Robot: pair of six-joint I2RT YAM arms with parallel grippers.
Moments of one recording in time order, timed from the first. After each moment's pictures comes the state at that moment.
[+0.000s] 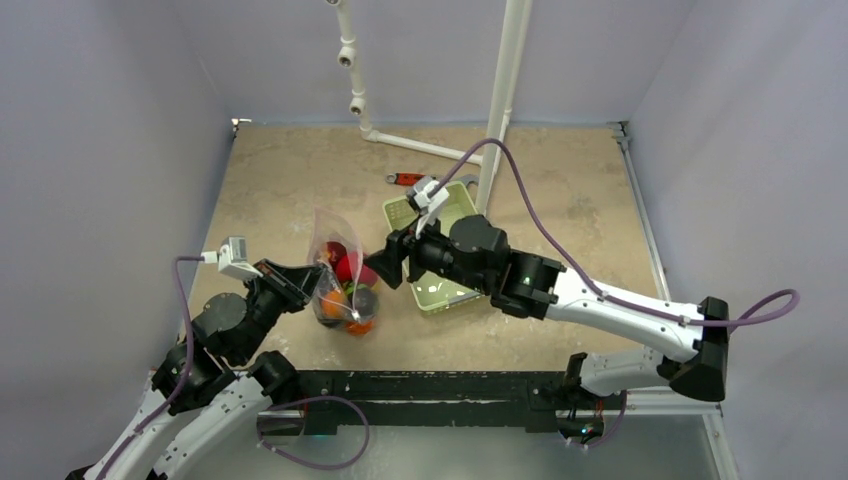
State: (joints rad) left arm -0.74 0.22 0.68 -0.62 -0.38 -0.94; right arm 1.15 1.28 1.21 -0.09 0.15 0.34
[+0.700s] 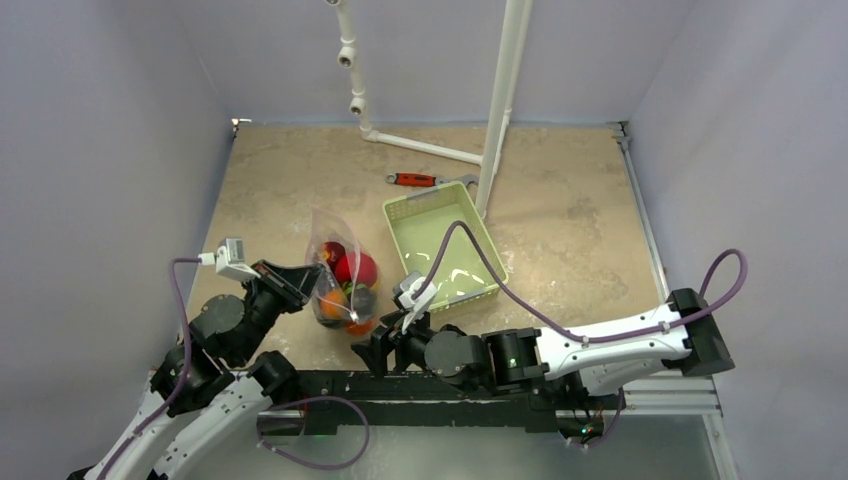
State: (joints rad) left arm -0.74 0.21 0.68 -0.62 -0.39 -0.94; right arm 1.66 1.25 0.99 0.02 0.64 0.54
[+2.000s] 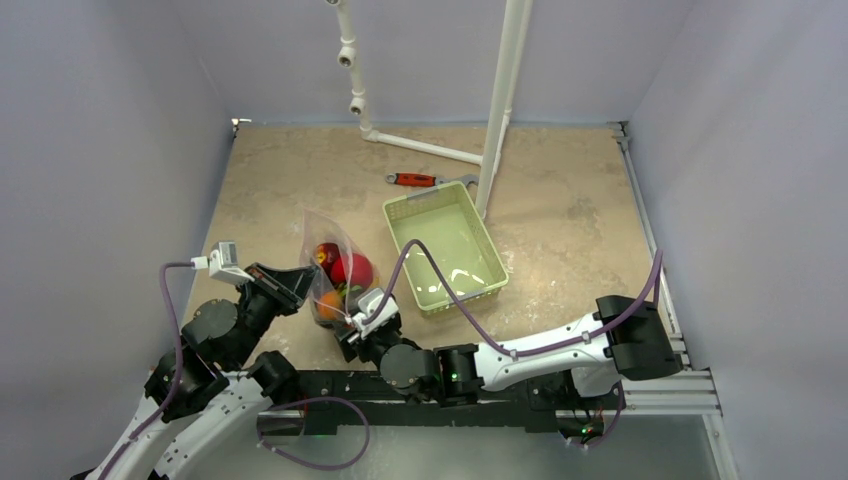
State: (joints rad) left arm -0.74 0.18 0.69 -0.66 -0.40 -0.93; right arm 1.66 1.57 1.04 0.41 0.96 0.19
